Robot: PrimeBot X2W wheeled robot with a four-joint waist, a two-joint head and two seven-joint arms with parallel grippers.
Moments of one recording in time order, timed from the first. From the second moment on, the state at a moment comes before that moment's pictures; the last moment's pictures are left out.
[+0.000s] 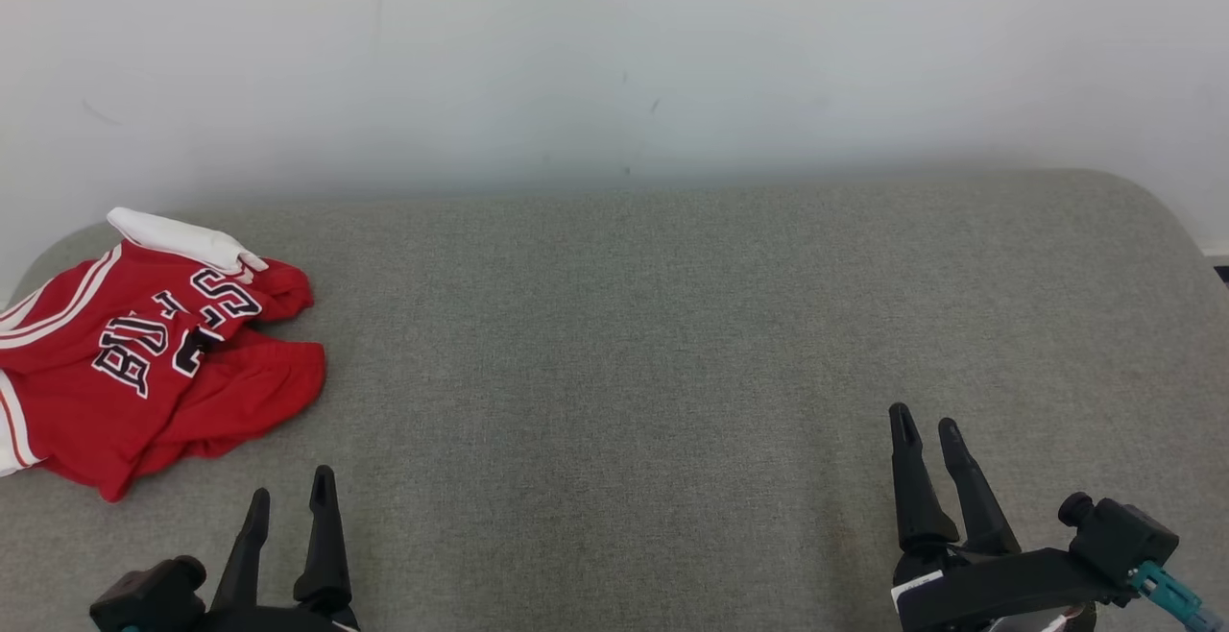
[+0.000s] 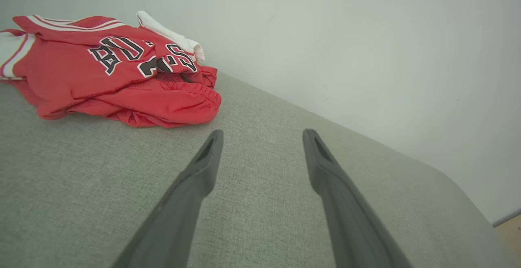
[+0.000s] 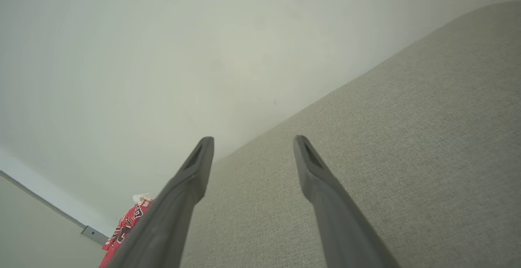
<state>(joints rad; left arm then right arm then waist) -0.04 0.10 -0.02 0.17 -0.60 -0.04 -0.12 -0.03 -0.05 0.03 0.09 0.66 0.12 -0.12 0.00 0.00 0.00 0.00</state>
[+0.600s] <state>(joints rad) -0.04 0.12 -0.06 0.23 -0.41 -0.02 -0.13 -0.01 -0.05 0.02 0.13 0.39 0.13 -0.17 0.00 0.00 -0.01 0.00</state>
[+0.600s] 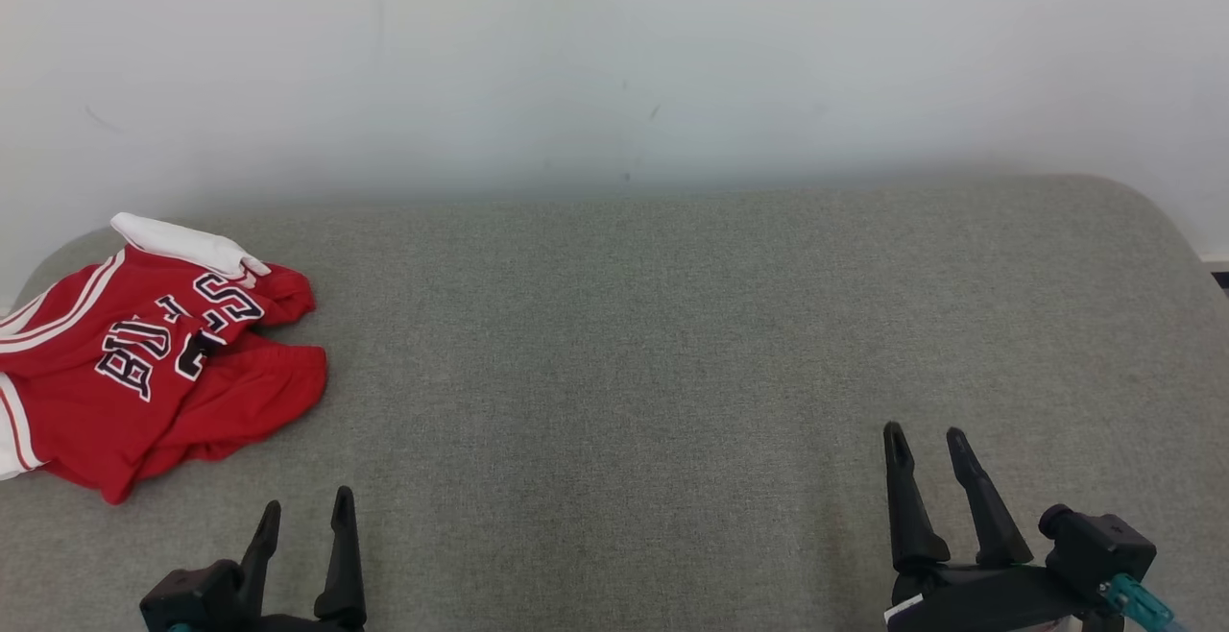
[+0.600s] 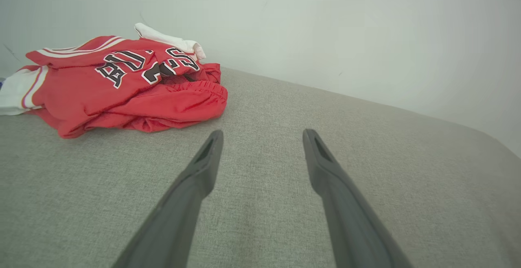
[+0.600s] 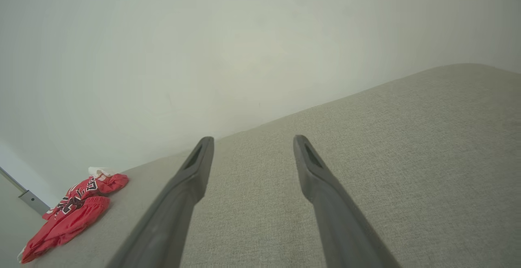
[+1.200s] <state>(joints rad) -0.03 0.15 -0.06 0.18 -0.29 -0.01 -0.14 -0.01 -0.05 0.00 0.10 0.24 0.13 -0.10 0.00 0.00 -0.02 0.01</state>
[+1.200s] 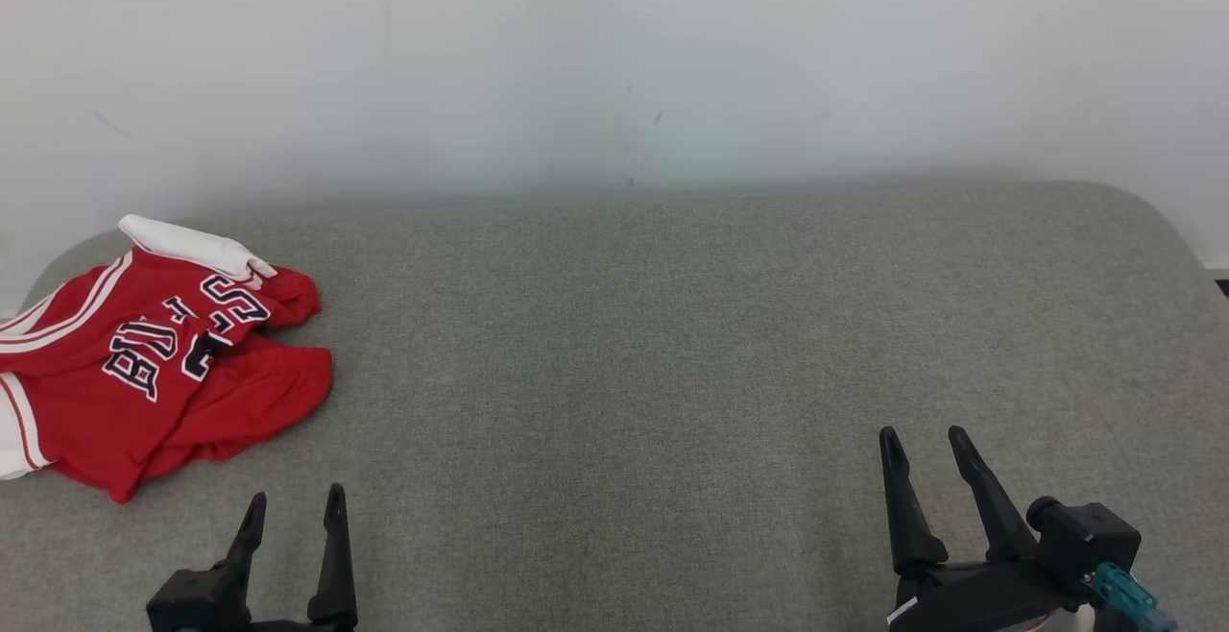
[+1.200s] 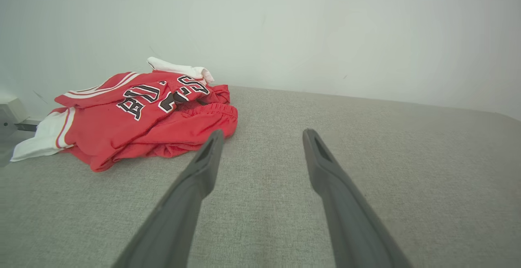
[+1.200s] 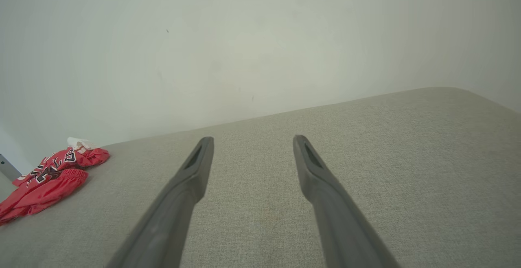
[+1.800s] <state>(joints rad) 0.00 0.16 -0.06 0.13 -0.21 0.01 -0.10 0.01 -0.05 -0.06 0.05 0.14 0.13 -0.05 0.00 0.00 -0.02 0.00</state>
